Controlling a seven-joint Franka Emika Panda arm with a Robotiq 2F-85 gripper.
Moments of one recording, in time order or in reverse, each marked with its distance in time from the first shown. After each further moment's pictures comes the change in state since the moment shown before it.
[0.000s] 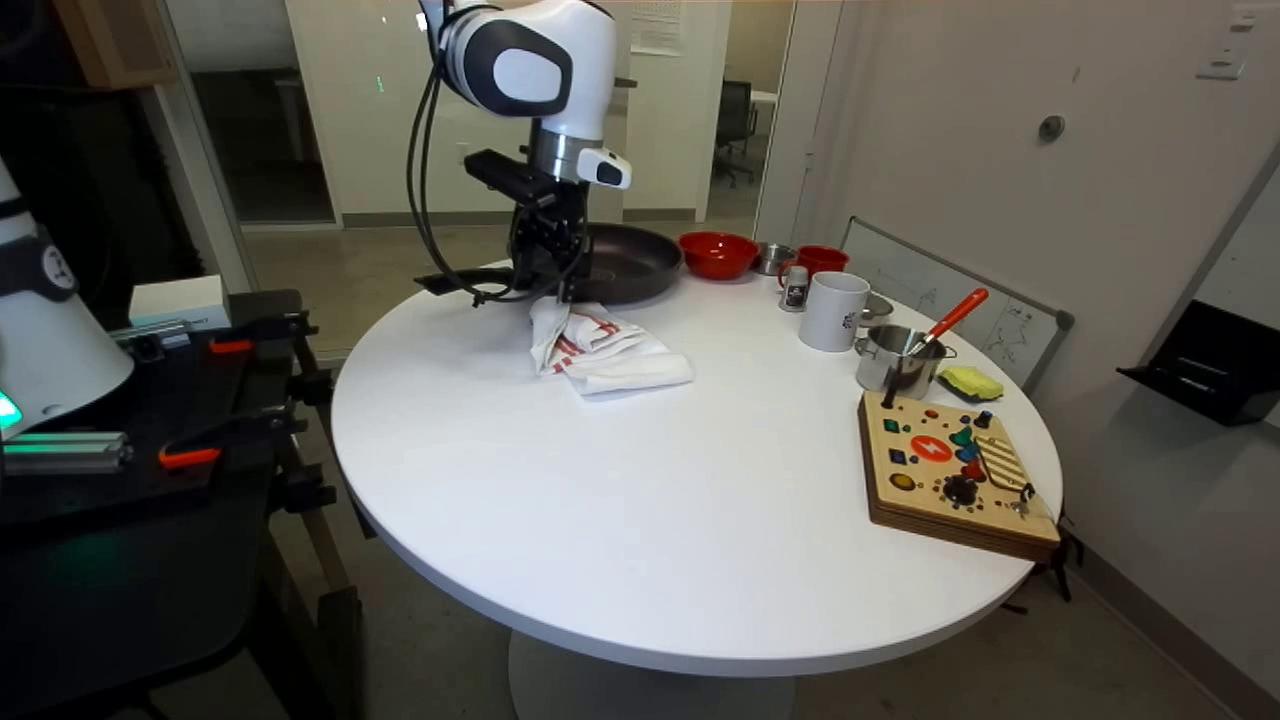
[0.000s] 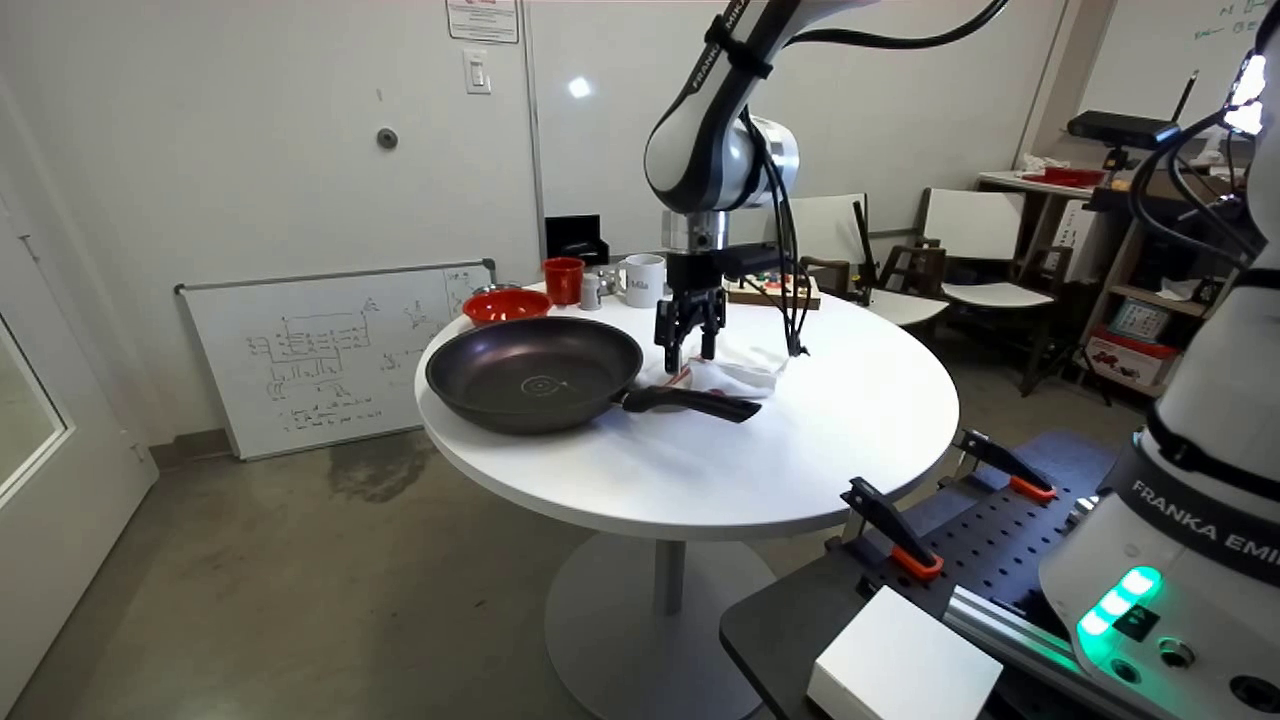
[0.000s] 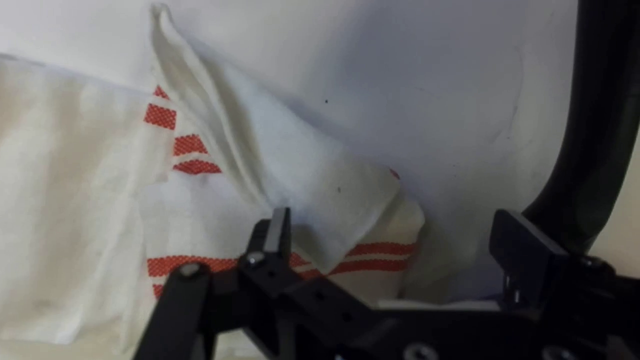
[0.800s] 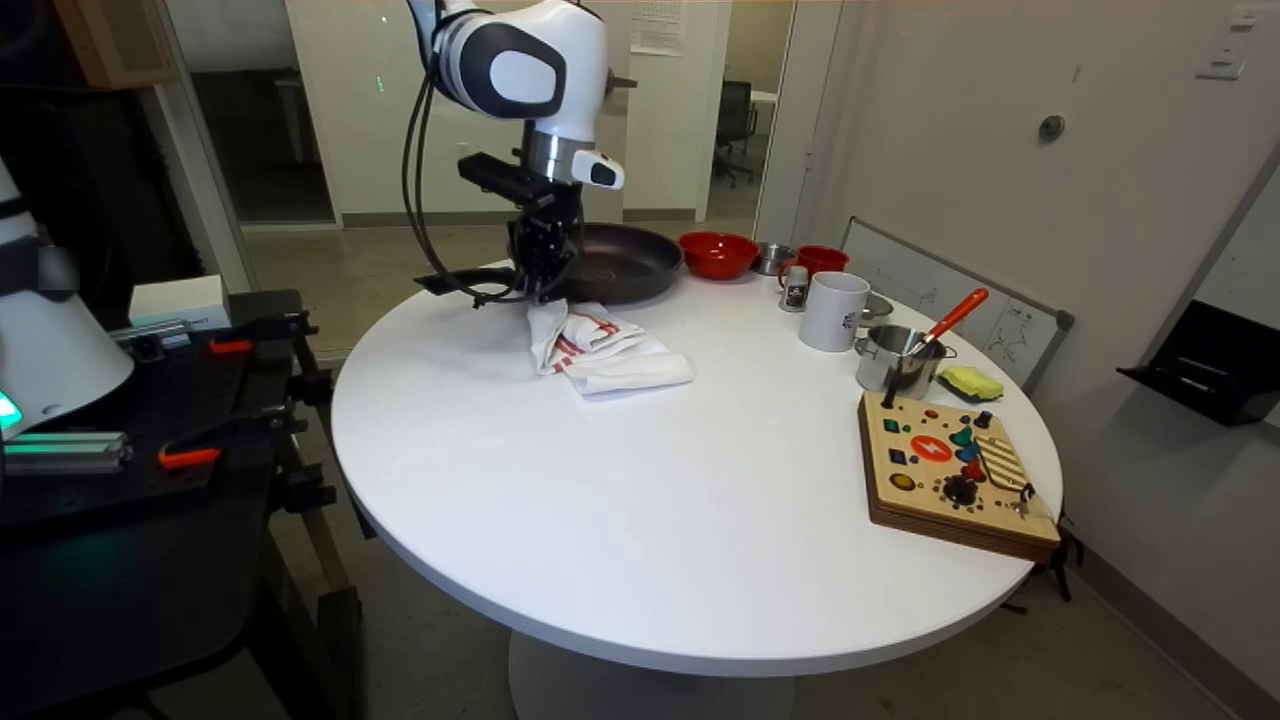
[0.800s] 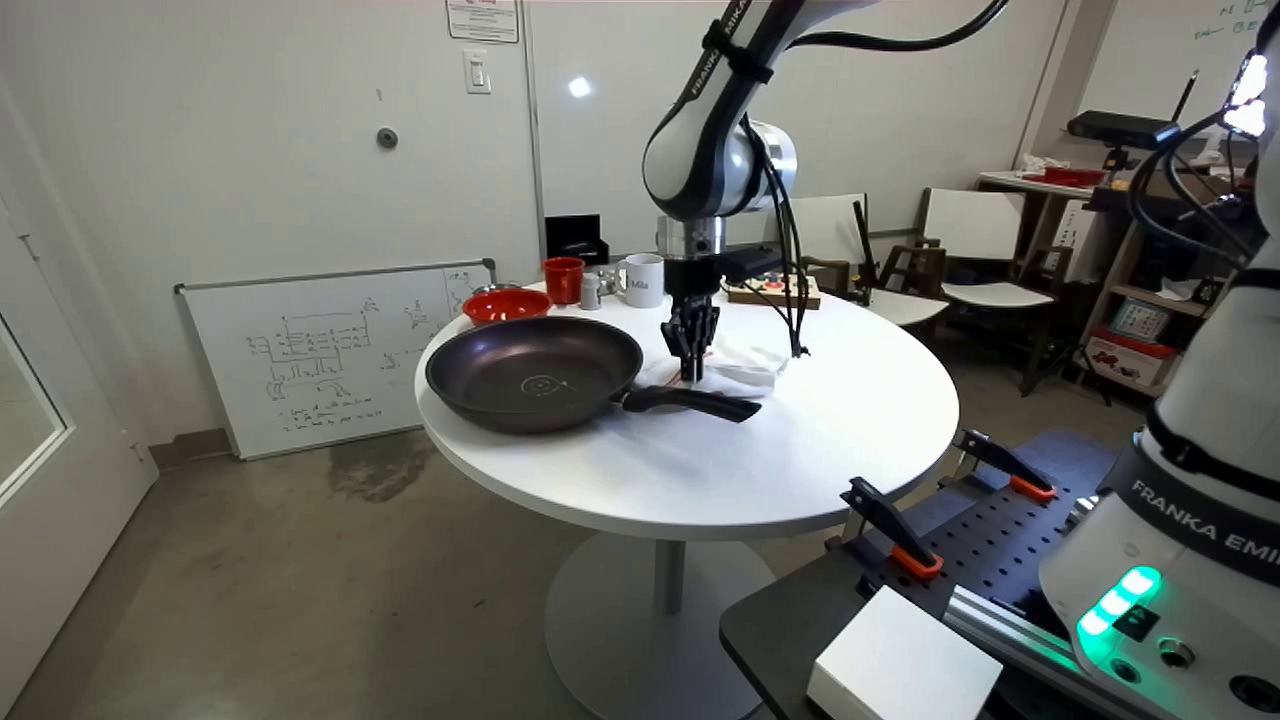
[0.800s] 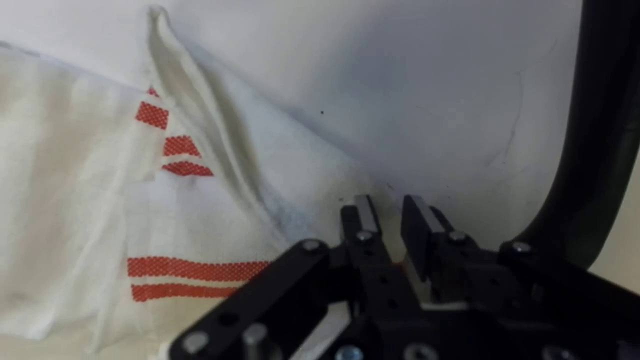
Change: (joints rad) arm 0.028 0.000 -0.011 -0.012 -0.046 0.000 -0.016
